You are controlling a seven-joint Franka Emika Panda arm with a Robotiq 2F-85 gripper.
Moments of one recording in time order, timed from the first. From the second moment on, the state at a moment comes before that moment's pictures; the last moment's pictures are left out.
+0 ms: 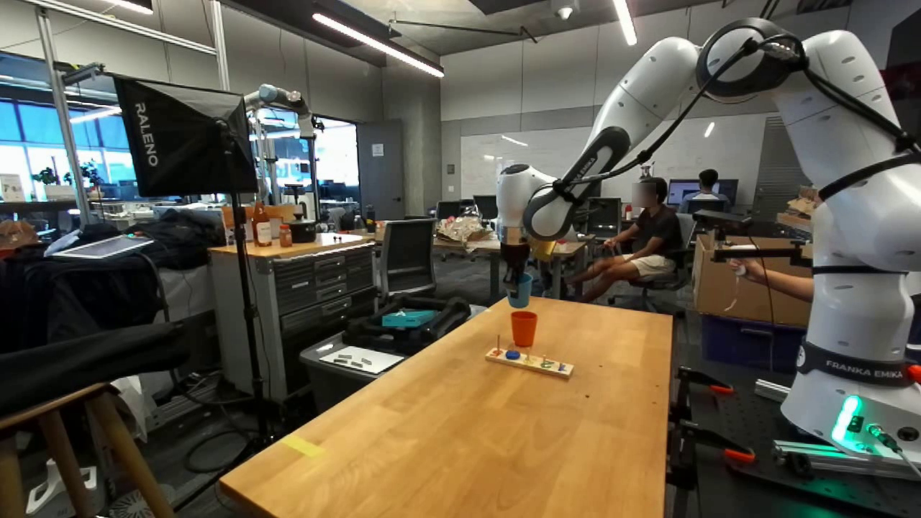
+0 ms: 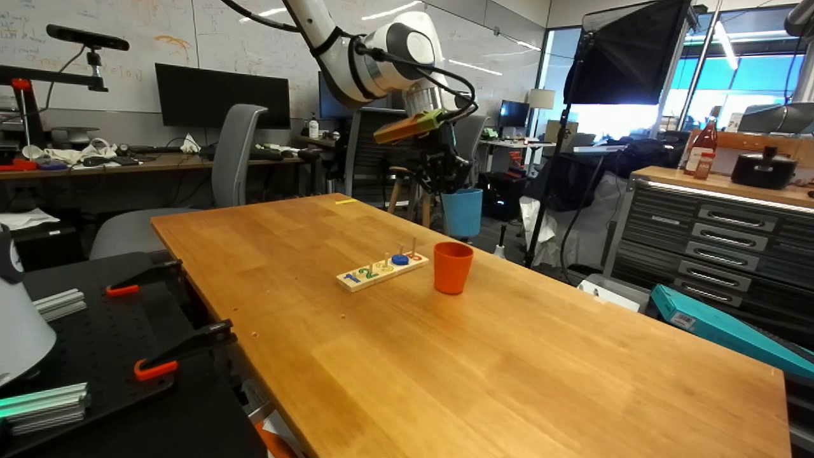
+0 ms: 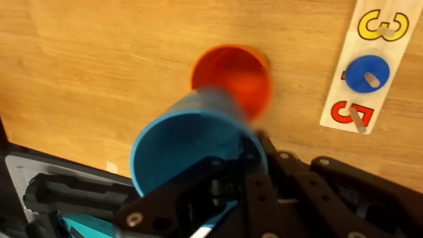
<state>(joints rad) 0.09 0.41 -0.21 -1.99 -0.40 2.51 0.10</state>
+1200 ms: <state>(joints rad) 0.03 0.42 -0.17 -1.99 -0.40 2.43 0.06</state>
